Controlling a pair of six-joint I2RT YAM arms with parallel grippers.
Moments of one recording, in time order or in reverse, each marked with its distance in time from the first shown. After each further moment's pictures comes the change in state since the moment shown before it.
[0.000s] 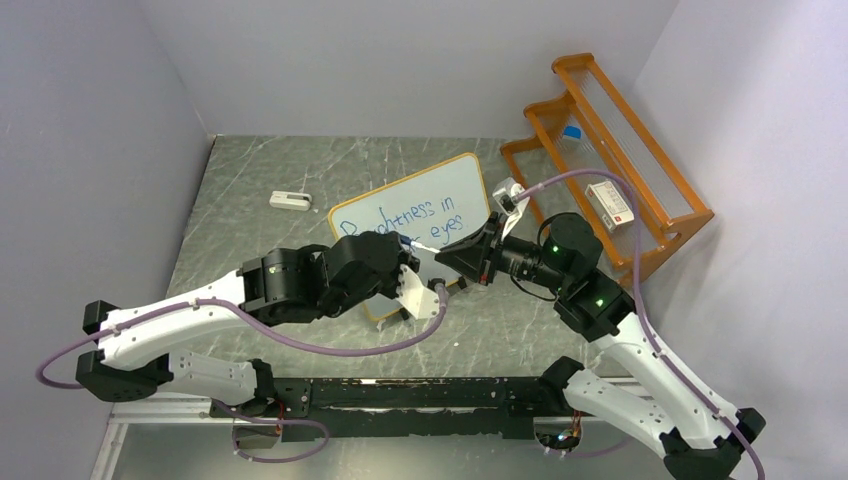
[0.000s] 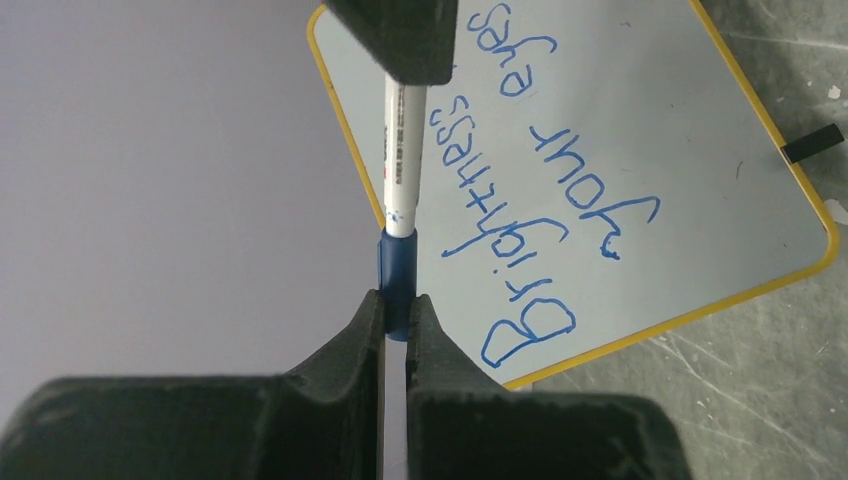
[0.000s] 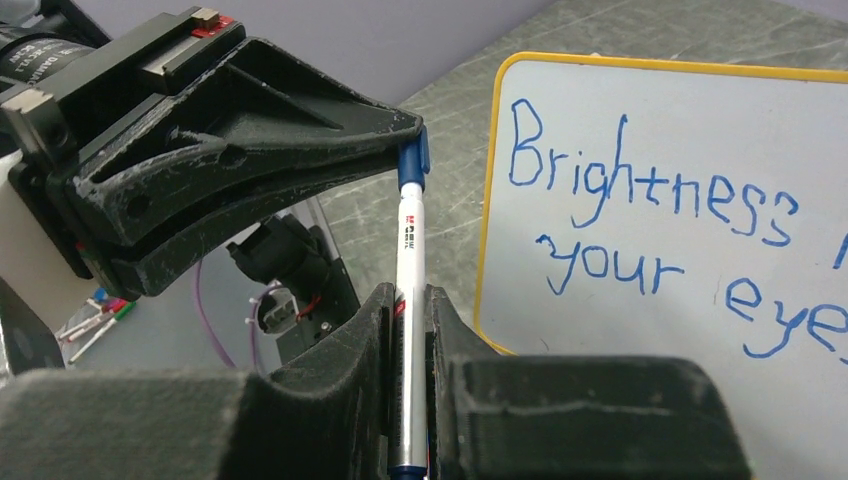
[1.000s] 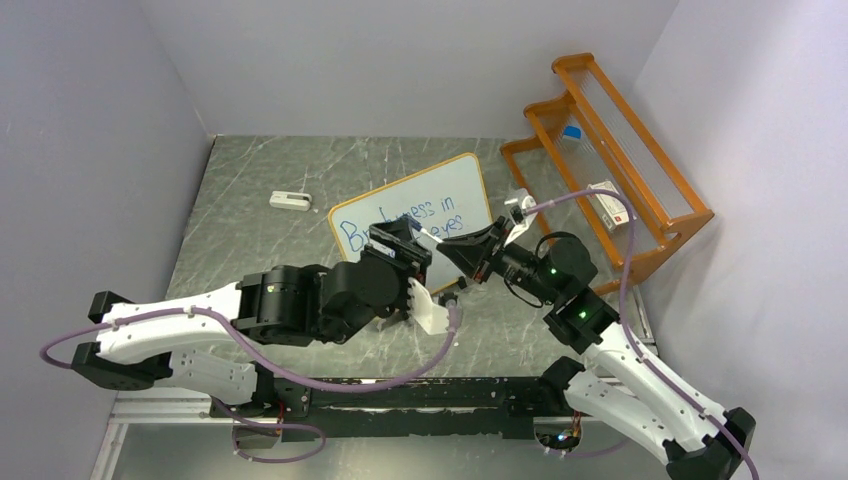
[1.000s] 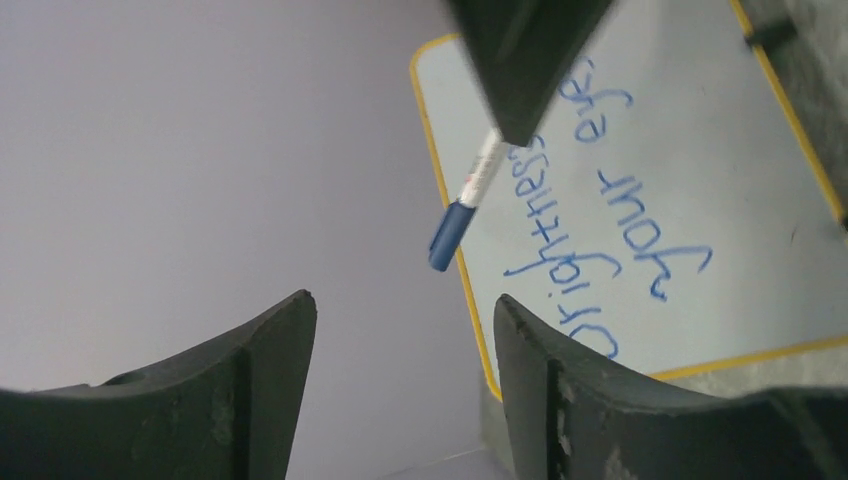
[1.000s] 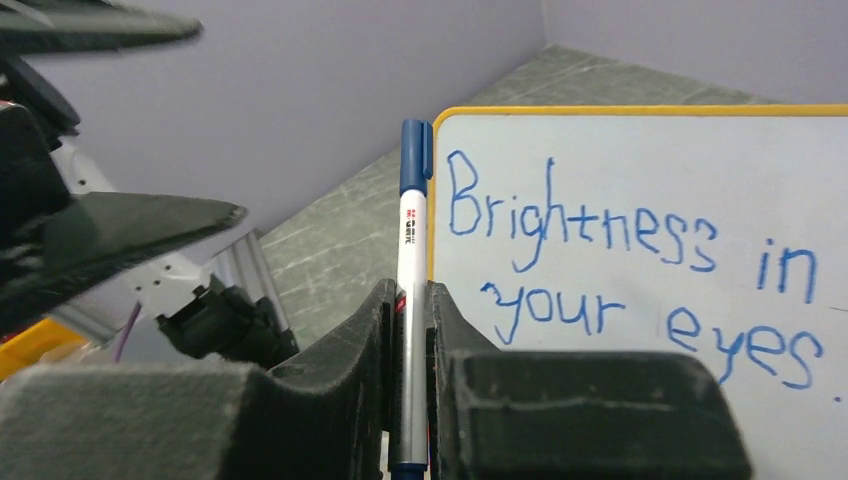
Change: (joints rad) left arm -0.188 0.023 0.051 0.059 -0.222 0.047; right arm 0.003 -0.044 -0.216 0.318 0.119 0.036
